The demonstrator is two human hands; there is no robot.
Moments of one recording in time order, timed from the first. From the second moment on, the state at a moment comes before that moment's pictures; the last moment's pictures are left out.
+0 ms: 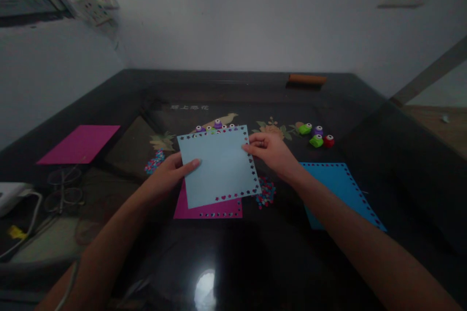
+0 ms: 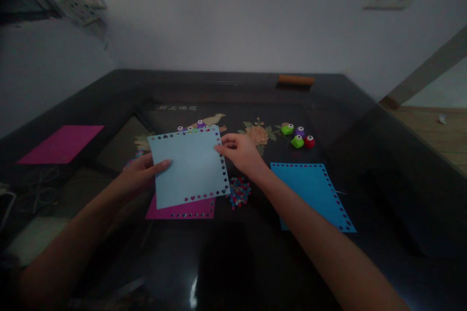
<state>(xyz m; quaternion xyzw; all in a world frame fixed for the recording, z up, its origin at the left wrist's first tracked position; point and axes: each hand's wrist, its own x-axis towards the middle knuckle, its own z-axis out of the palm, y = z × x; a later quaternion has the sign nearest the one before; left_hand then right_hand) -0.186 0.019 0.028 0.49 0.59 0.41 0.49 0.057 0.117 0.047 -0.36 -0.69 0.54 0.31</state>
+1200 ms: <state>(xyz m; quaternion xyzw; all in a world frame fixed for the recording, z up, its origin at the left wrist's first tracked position) -0.156 0.005 0.025 0.59 0.52 0.29 0.54 0.077 0.123 0.081 -0.37 -0.74 0.42 0.37</state>
